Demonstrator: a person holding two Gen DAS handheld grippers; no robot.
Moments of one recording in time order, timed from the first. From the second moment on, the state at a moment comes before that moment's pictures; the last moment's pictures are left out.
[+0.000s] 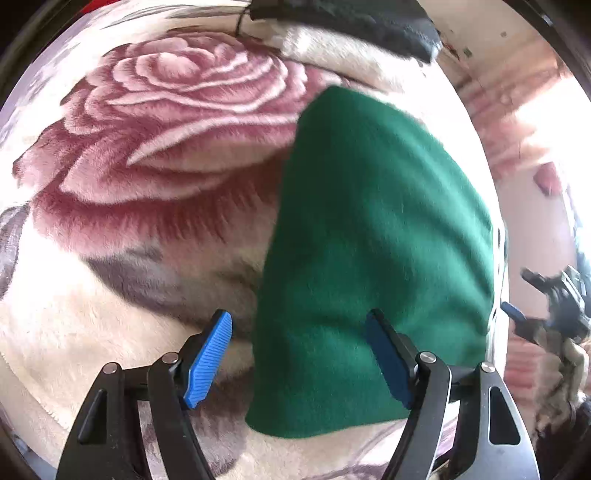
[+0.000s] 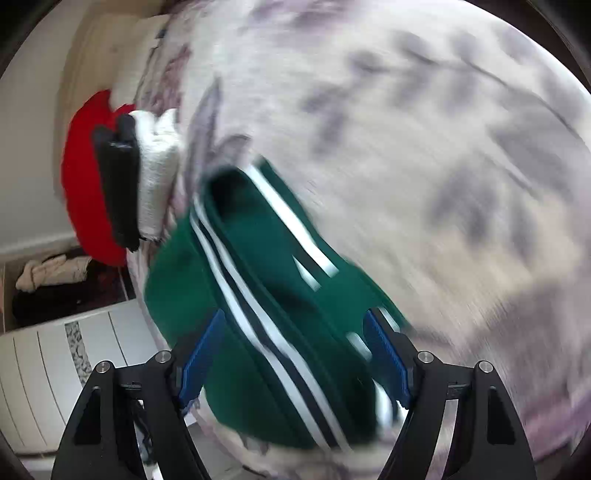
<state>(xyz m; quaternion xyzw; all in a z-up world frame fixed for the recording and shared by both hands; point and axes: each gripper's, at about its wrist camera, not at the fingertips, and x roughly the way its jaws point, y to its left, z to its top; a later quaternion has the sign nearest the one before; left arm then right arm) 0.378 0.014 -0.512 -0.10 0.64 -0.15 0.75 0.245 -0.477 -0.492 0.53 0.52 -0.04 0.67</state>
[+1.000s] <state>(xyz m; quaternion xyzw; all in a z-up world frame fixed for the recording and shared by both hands) 0.359 -0.115 -0.465 0.06 0.64 -0.11 0.76 0.265 -0.421 -0.508 0.40 0.65 -0.02 0.65</state>
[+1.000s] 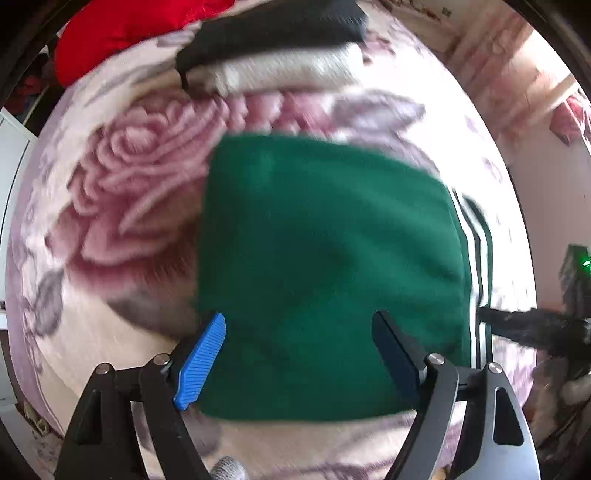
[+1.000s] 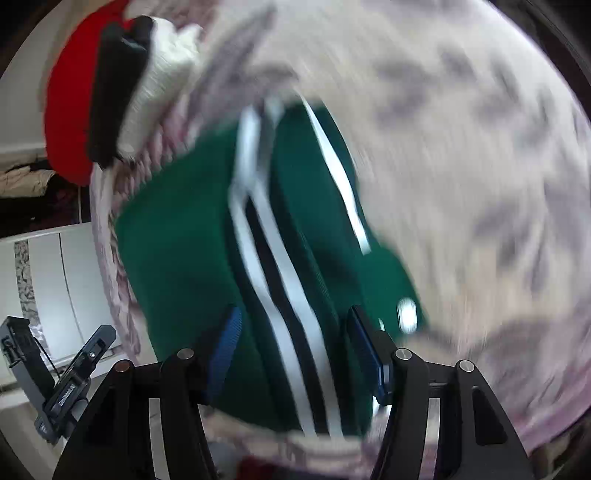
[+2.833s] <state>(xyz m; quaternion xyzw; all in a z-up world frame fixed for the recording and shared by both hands) 0.418 0.008 -0.568 -0.31 0.58 -0.28 0.70 0.334 -0.398 -0.622 0.57 0.55 0.18 0.59</state>
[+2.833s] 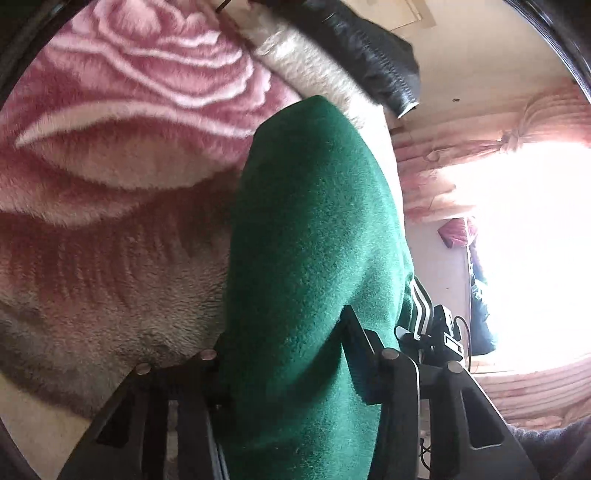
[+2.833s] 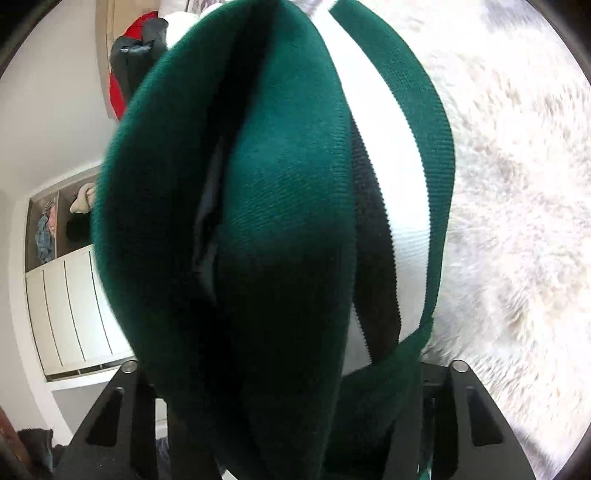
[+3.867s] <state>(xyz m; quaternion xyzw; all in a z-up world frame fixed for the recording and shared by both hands) 0.722 0.026 -0.378 -0.35 0.45 -0.32 0.76 0.718 -0.405 -0.318 0.42 0.48 0.24 0.73</state>
